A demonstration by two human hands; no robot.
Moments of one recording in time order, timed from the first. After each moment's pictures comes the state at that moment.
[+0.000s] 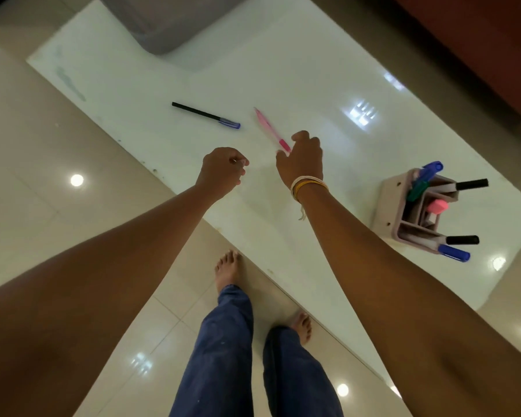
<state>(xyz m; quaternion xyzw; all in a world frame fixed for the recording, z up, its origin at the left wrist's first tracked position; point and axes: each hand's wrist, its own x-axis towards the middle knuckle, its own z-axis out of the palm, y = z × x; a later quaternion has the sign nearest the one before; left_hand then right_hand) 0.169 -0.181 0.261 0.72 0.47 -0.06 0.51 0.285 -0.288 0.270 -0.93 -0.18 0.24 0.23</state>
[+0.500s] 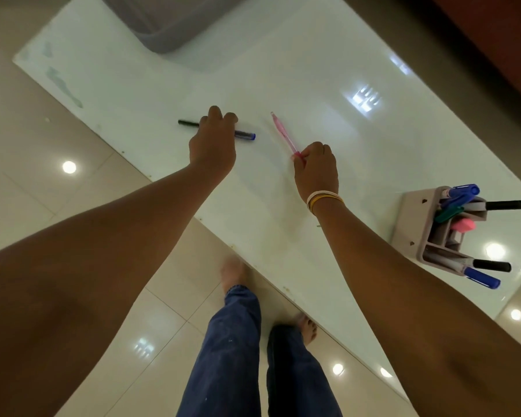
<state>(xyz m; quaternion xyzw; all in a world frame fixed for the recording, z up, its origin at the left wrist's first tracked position) 0.201 -0.106 0.243 0.89 0.39 -0.09 0.21 0.298 -0.273 0.231 -0.94 -0.21 0.21 0.18</state>
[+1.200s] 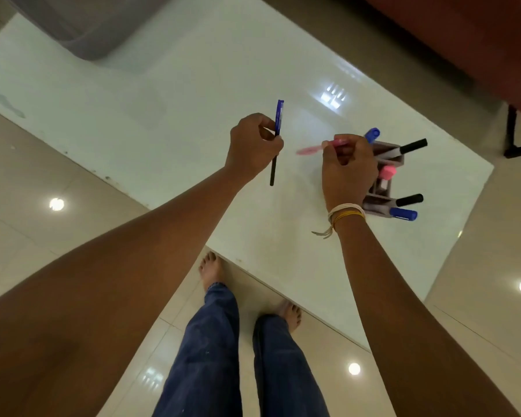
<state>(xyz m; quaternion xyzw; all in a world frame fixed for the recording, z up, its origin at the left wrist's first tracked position) 0.263 -0.280 0.304 0.75 0.34 0.05 0.56 0.307 -0.426 0.323 -0.85 0.03 0.01 0.52</state>
